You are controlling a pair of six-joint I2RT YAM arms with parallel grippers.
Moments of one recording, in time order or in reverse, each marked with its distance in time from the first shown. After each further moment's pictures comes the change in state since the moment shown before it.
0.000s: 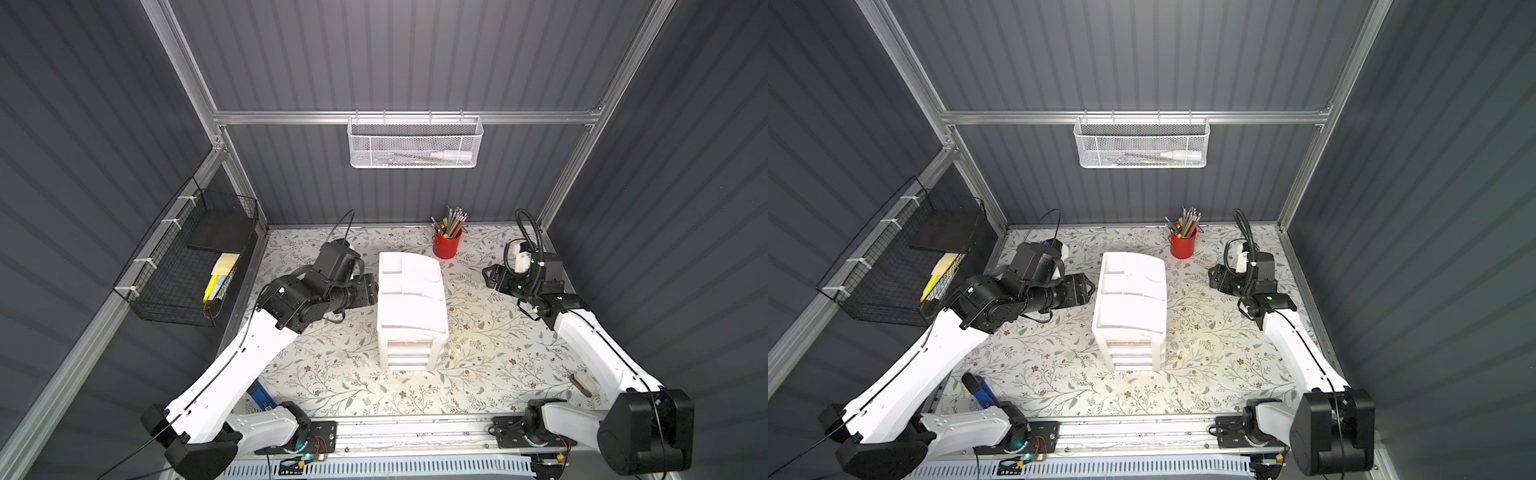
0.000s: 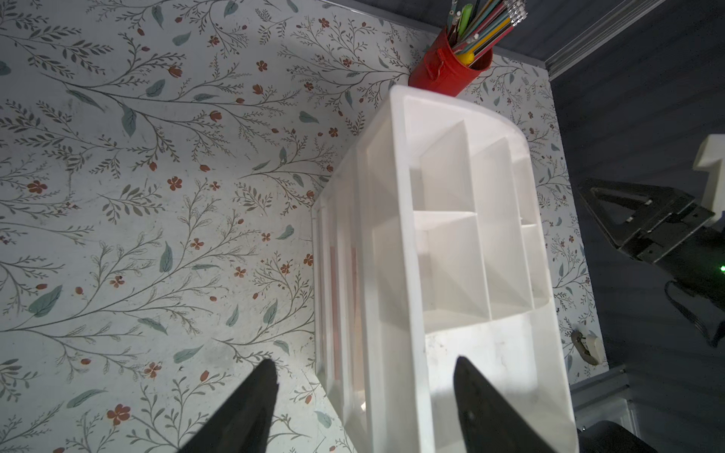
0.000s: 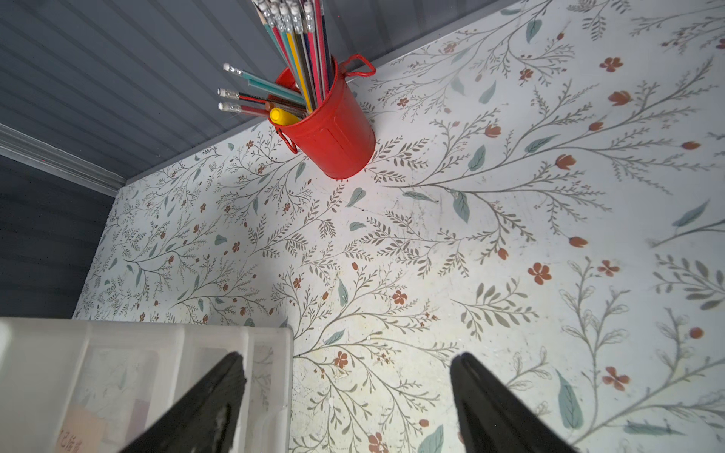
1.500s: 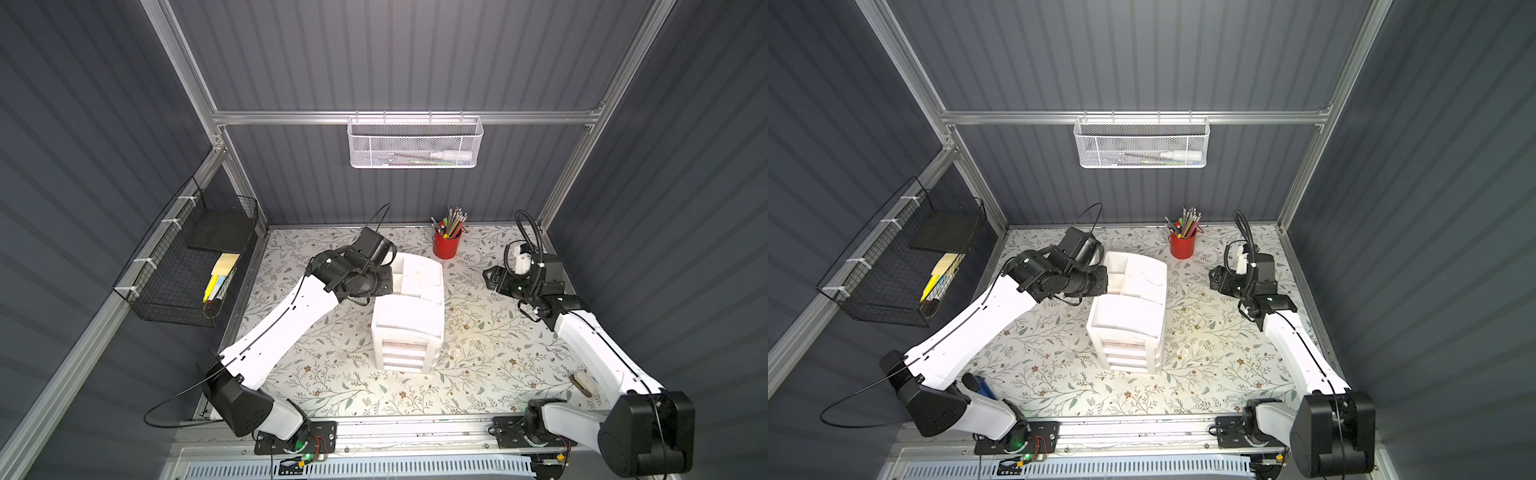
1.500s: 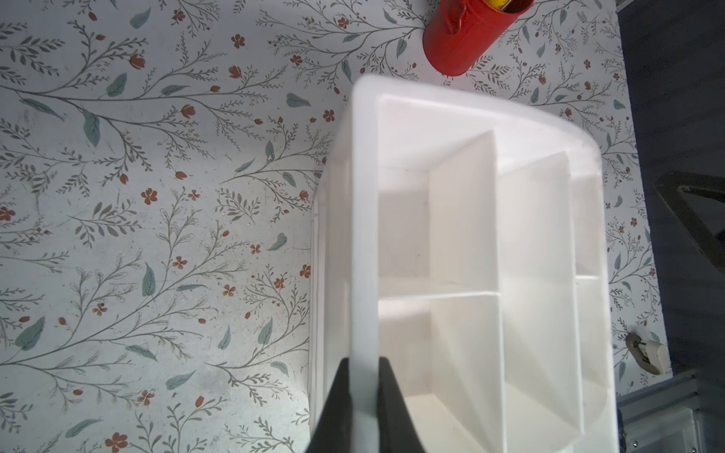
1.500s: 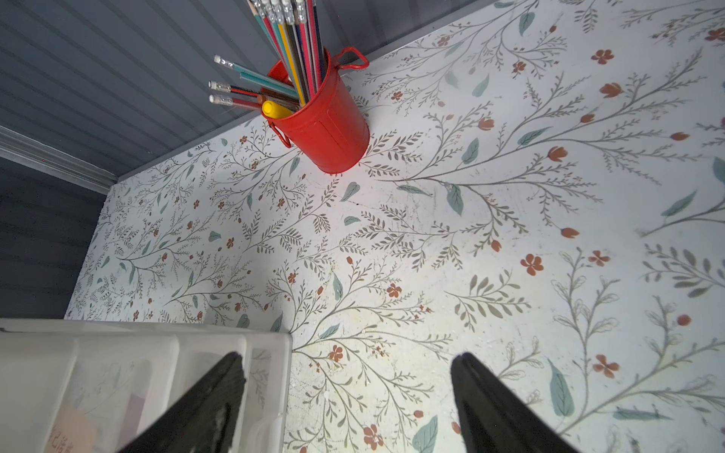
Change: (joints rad) left arm -0.013 0.269 0.155 -0.024 -0.011 0.053; right arm 0.000 -0.005 -0.006 -0.018 0.011 -0.003
